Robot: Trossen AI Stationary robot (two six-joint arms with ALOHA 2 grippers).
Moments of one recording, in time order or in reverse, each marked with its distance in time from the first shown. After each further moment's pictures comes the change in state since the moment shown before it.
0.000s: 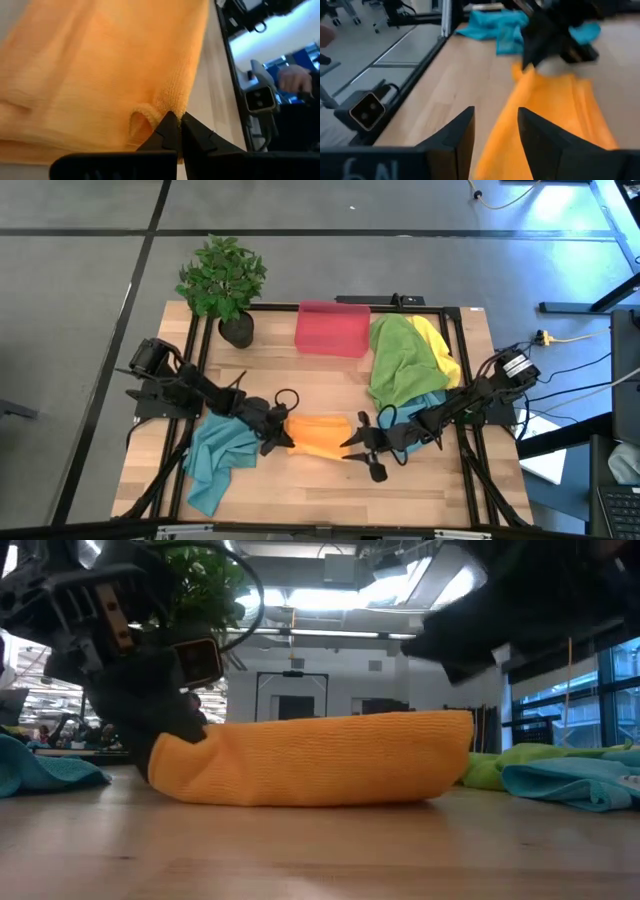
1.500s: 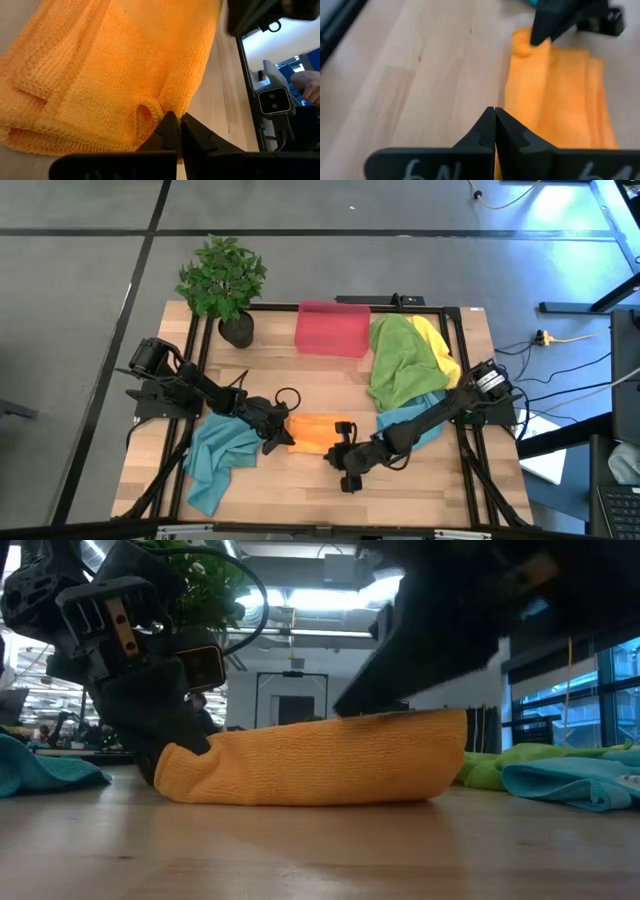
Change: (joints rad) left arm 0.011 0.000 0.010 -0.065 -0.021 0.023; right arm -0.005 0.235 0.511 -0.732 0.099 -0.014
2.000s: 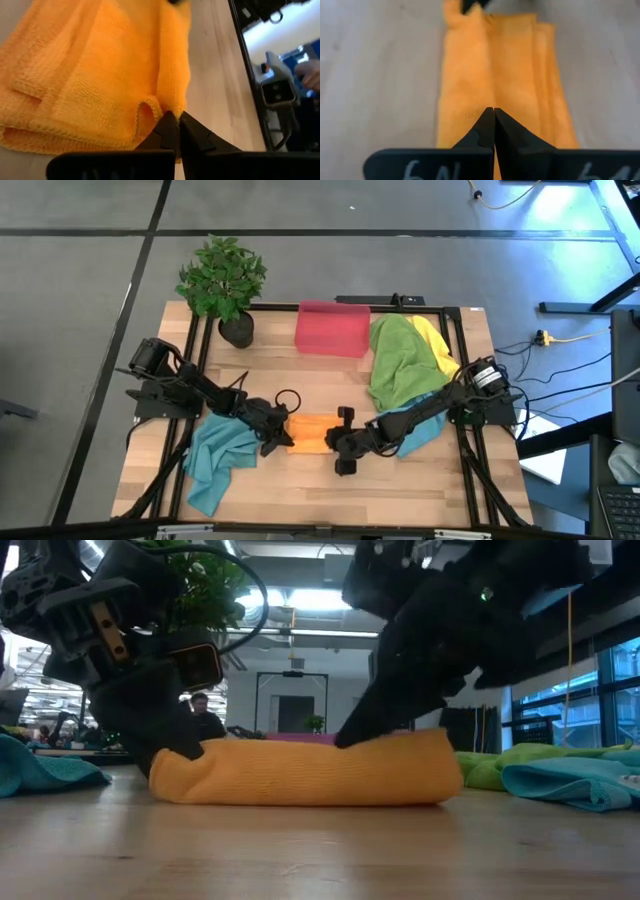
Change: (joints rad) left arm -0.014 0.002 -0.002 -0.004 -0.003 0.075; right arm -0.079 0.002 -0.015 -0.090 0.036 0.075
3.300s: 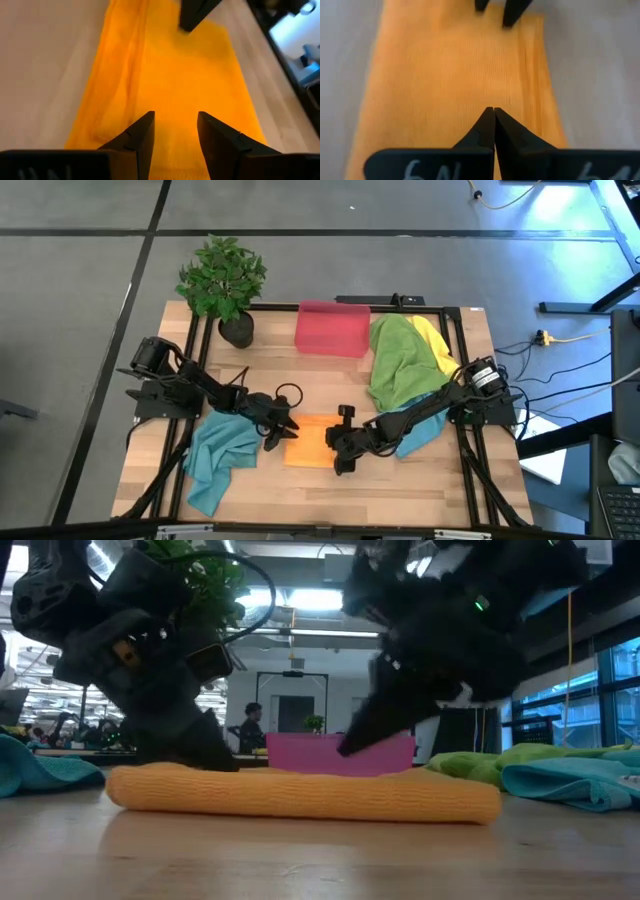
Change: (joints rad) left arm 0.050 0.000 0.001 -0.005 -0.095 0.238; right arm -0.011 0.008 0.025 -0.052 0.042 -0.007
